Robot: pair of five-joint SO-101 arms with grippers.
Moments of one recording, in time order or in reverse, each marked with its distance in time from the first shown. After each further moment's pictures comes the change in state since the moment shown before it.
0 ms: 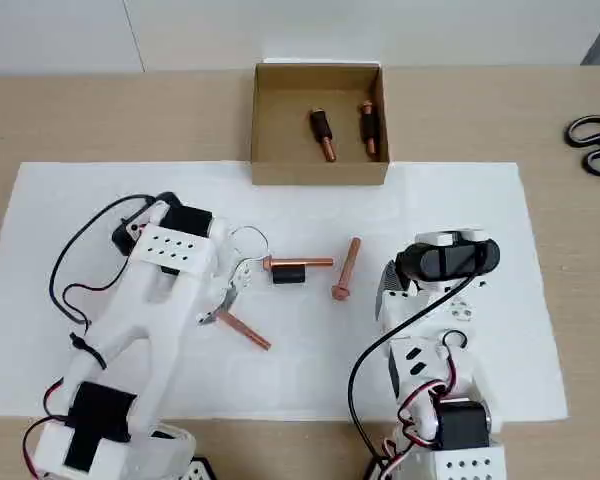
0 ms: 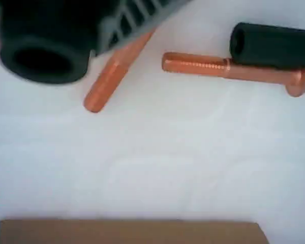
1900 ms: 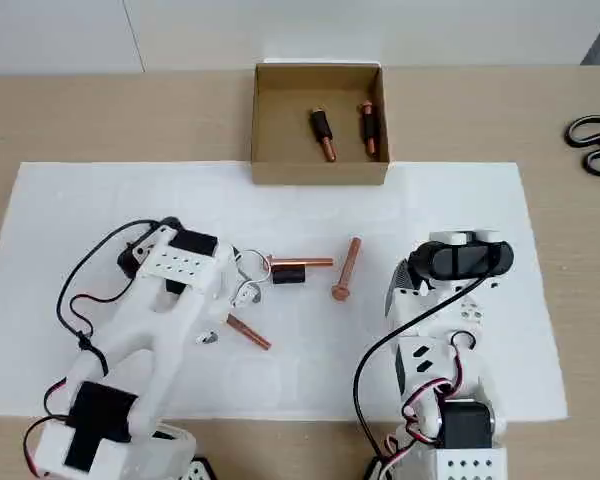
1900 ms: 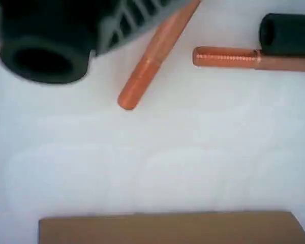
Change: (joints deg) left arm 0.4 0.2 11.2 -10.9 1.6; right arm 3.5 0.0 0.0 0.0 0.0
